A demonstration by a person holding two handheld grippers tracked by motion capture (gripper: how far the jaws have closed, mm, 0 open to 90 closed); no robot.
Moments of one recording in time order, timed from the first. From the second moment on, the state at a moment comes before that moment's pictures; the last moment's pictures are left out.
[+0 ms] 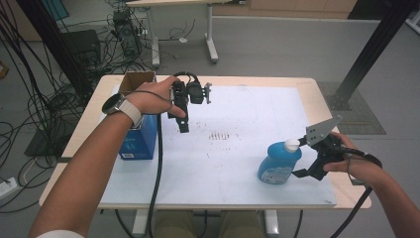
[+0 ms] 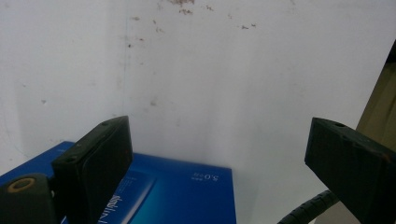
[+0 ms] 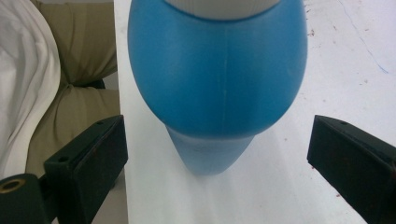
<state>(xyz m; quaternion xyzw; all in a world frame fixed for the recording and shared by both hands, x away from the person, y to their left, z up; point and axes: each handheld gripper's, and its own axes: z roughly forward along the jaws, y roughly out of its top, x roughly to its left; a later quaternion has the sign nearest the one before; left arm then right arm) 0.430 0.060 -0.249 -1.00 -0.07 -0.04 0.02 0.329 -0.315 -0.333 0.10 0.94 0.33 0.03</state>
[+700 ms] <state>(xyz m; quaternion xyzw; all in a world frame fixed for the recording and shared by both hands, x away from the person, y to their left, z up) 0.430 0.062 -0.248 -1.00 -0.07 -0.04 0.02 0.328 -0.315 -0.331 0.10 0.94 0.33 0.03</state>
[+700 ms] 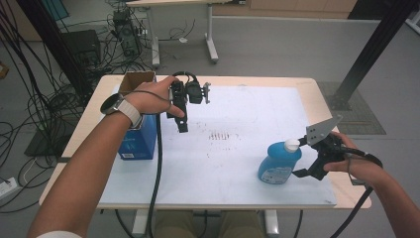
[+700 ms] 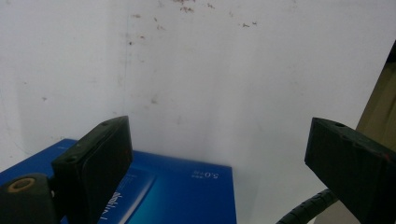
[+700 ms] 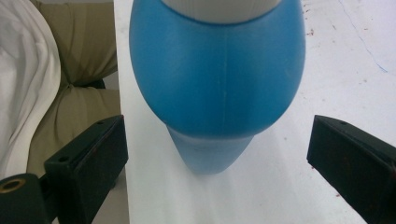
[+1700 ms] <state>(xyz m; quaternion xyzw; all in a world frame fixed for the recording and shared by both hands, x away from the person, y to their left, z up) 0.429 0.064 -0.247 -1.00 -0.08 -0.04 0.01 0.328 -0.315 -0.330 0.10 0.94 0.33 0.03</state>
